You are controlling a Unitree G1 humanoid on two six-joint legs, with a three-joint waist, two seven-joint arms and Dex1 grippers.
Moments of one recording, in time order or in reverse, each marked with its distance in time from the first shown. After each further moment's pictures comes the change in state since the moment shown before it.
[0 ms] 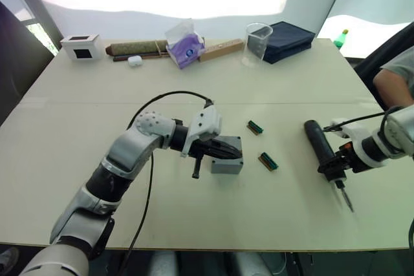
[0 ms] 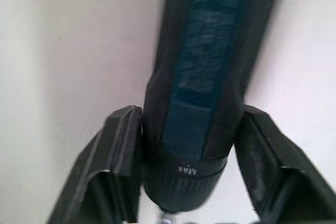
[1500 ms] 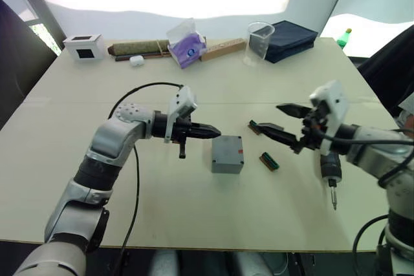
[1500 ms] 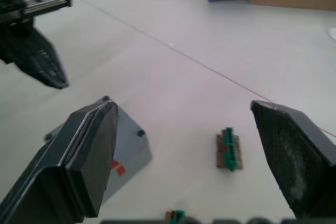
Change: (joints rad) left arm -0.041 0.028 0.129 0.117 -0.047 0.093 -0.024; right arm 0.462 0.379 -0.971 -0.820 0.236 -0.289 -0.265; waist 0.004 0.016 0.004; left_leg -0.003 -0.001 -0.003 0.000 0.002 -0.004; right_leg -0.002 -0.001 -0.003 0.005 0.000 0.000
